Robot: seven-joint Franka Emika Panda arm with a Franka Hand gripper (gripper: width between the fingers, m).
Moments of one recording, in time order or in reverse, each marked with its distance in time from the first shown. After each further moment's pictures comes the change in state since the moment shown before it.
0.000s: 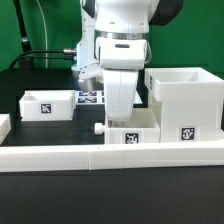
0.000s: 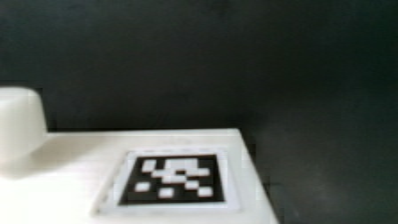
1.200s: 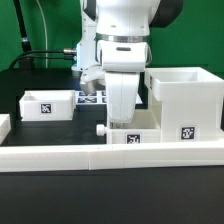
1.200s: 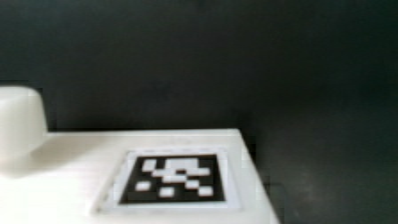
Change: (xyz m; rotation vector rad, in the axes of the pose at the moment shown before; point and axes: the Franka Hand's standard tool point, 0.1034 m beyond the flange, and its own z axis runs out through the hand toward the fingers) arm 0.004 -0.006 0.005 0.002 0.006 -0.007
